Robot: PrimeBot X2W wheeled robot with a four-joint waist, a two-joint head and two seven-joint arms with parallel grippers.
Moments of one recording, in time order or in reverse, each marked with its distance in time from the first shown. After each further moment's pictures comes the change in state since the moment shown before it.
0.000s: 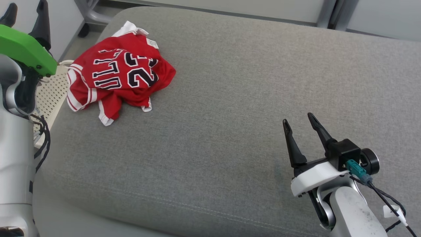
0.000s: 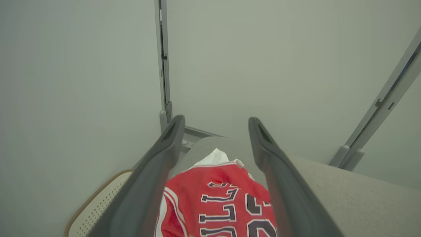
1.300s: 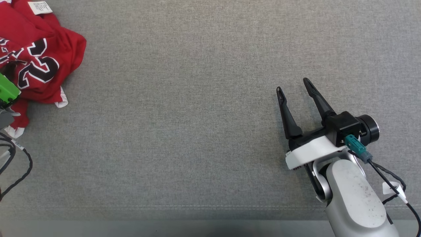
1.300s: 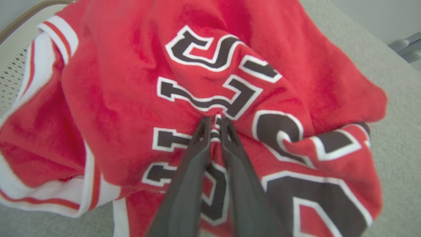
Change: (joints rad) left arm -0.105 0.143 -0.104 0.471 -0.377 -0.011 0.165; right arm -0.138 -0.002 0.032 -0.039 -0.034 0.000 0.000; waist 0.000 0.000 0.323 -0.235
